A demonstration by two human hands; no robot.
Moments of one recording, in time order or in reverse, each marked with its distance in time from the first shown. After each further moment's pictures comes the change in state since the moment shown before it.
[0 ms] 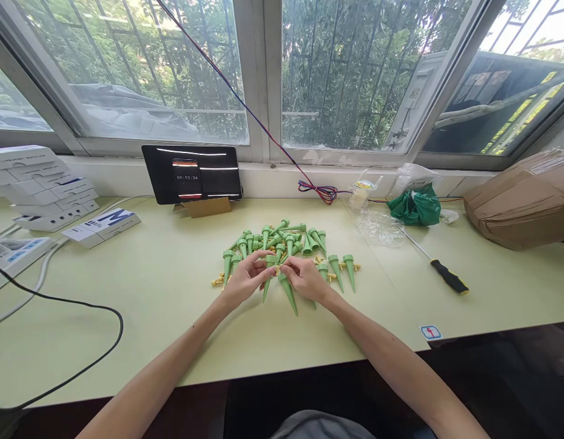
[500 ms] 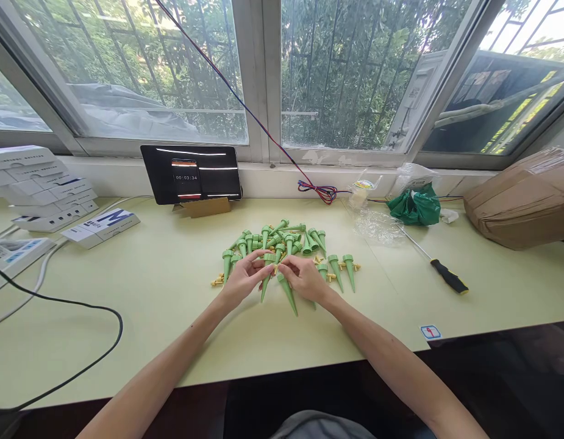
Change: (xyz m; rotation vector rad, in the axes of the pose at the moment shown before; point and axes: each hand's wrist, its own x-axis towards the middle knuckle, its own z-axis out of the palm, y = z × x) left_hand 0.001 0.003 -0.001 -0.049 0.035 -0.037; right_hand -0.001 0.001 0.002 0.065 -0.006 -0.006
